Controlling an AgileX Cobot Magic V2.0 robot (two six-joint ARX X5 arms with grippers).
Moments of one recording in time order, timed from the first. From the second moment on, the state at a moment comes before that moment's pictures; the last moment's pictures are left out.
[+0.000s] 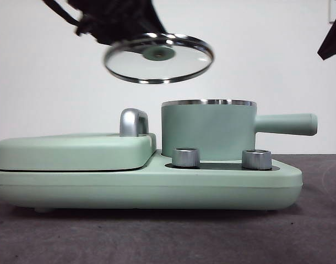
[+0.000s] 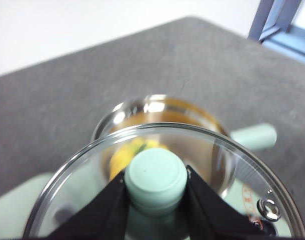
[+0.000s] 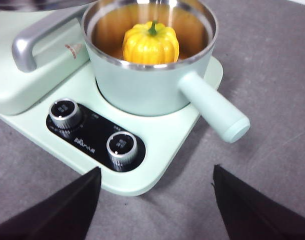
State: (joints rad) left arm -0.68 1.35 0.97 0.09 0.09 -0.02; right arm 0.52 0.56 0.61 -0.58 -0.03 0.00
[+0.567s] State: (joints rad) left arm -0.72 1.62 1.10 0.31 0.03 0.08; right arm 0.52 0.56 0.61 -0.59 -0.03 0.00
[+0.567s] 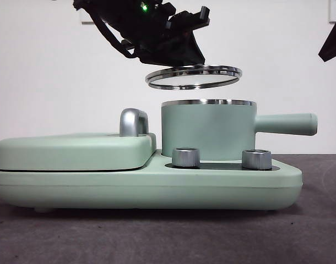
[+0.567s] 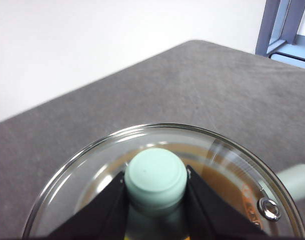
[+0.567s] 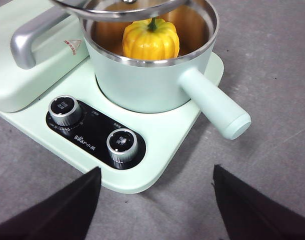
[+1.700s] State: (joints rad) left arm -0.73 1.75 1.14 0.41 0.08 0.17; right arm 0.52 0.56 0.61 -0.59 -0.02 0.00
